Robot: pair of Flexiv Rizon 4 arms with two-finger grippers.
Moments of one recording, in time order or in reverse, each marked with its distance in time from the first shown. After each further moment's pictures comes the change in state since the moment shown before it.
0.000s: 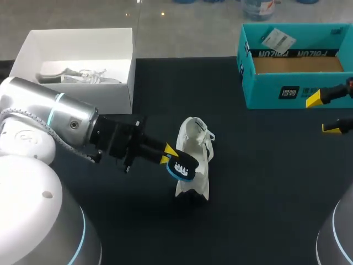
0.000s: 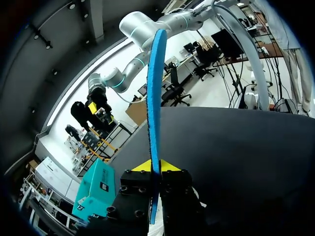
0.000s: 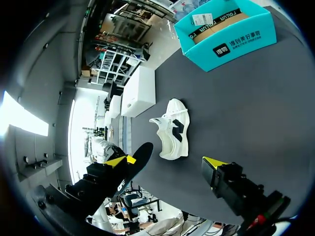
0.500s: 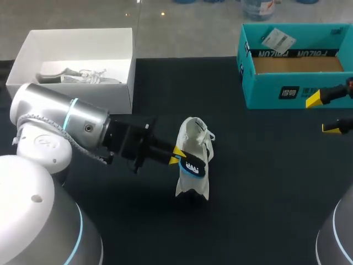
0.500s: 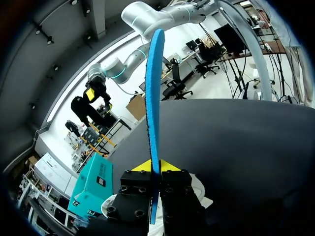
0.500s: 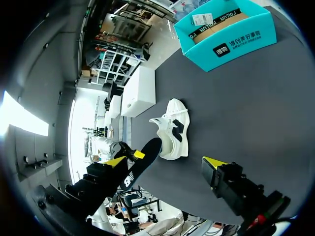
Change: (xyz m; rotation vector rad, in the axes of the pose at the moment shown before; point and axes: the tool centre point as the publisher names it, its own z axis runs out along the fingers) left arm -0.001 0.033 0.022 -0.026 -0.004 -0.011; right arm -0.001 0.000 0.000 -0.001 0.001 0.000
